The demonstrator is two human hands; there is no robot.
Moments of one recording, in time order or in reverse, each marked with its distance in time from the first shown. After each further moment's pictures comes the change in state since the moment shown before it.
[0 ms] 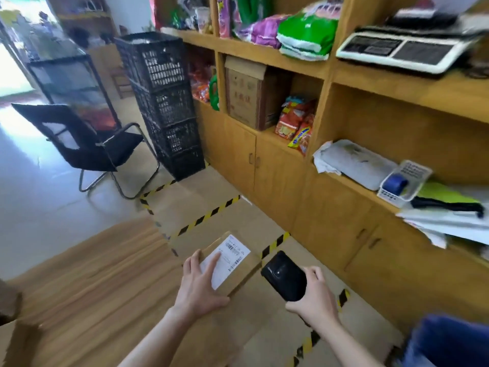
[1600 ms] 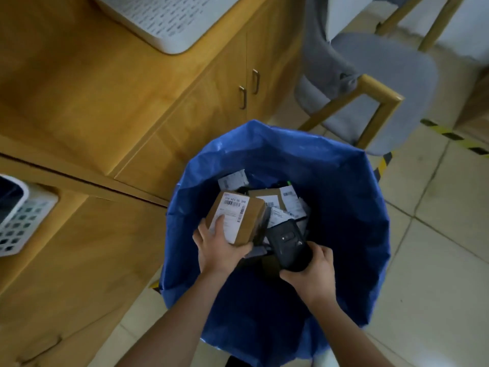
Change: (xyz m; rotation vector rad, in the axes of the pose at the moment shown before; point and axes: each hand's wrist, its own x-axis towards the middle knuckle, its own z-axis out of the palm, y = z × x) left_hand 0.050 0.608 0.635 0.452 -0.829 1.154; right_hand -0.084 0.559 0.009 0.966 0.963 1.764
